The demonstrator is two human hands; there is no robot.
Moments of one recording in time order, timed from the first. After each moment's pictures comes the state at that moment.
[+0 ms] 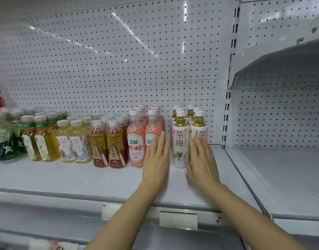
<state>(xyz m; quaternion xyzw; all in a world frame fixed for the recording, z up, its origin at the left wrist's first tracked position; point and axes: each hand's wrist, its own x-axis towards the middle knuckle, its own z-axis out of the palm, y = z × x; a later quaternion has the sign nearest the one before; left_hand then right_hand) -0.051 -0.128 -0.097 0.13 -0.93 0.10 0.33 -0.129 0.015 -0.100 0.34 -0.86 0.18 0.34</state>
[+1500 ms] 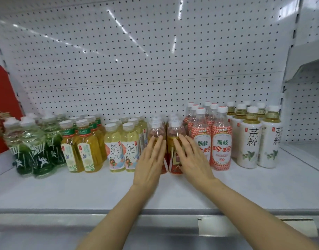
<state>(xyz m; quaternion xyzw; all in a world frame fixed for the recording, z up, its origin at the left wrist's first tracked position) 0.042 -0.390 -0.103 0.06 -0.93 0.18 0.32 -0.033 -0.231 -0.094 0.39 -0.84 0.09 0.37</state>
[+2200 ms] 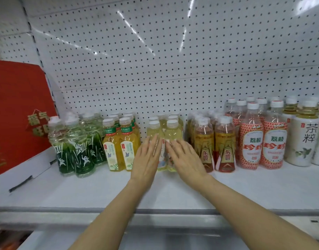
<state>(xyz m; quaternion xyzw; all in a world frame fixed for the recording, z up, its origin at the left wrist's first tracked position) 0.099 -0.547 -0.099 0.10 -0.93 0.23 0.28 0.029 -0.390 -0.095 0.42 -0.83 0.01 0.38</state>
